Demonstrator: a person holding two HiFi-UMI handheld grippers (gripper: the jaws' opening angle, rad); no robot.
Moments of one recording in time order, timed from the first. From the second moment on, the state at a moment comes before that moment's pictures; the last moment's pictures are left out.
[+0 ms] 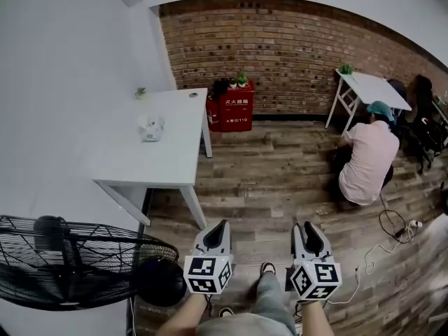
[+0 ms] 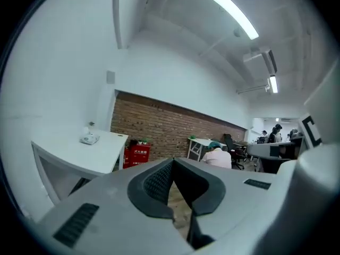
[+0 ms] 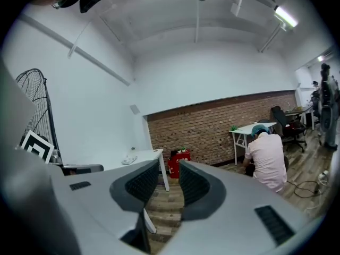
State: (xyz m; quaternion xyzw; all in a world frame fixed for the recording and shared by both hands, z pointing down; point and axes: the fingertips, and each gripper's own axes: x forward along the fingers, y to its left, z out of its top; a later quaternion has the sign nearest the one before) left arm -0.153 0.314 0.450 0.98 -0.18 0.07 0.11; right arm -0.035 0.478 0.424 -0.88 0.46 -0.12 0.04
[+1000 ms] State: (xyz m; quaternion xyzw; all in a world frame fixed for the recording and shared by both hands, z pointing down) left arm 0.001 0.173 0.444 0.91 -0.40 0.06 0.12; right arm 0.229 0.349 0.410 -0.81 0.57 -0.13 0.04
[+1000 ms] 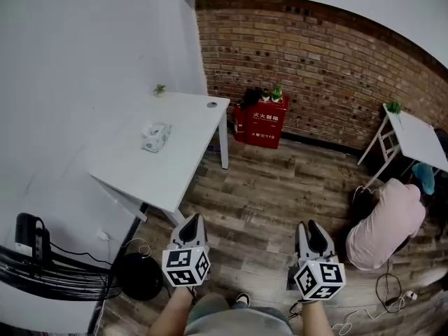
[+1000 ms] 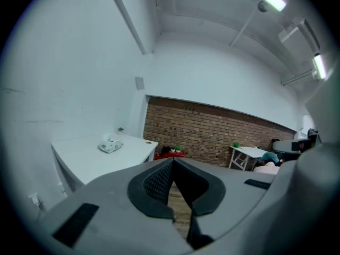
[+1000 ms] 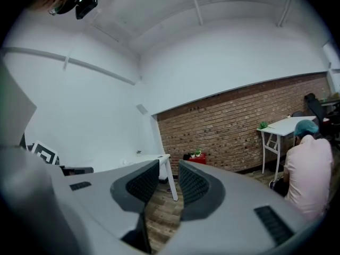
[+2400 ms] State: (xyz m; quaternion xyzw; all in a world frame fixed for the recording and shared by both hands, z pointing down) left arm 0.030 -0.209 0.464 0.81 -0.57 0.04 0.16; right arm 0.318 -0.109 0.425 -0.69 0.71 -0.15 0.00
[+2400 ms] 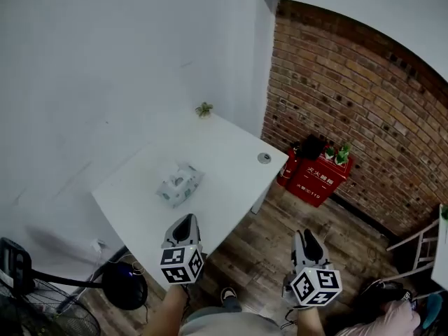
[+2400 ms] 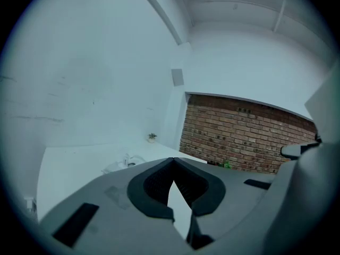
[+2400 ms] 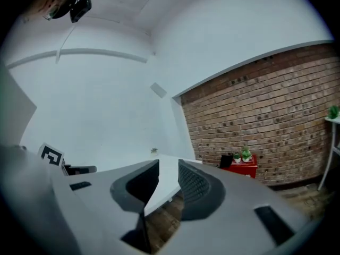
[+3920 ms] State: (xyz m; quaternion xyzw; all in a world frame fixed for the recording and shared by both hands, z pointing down) left arm -0.149 -0.195 0.467 0.43 -0.88 -0.04 0.19; right arm 0.068 -0.437 0.444 -0.25 0.95 -0.15 -0.14
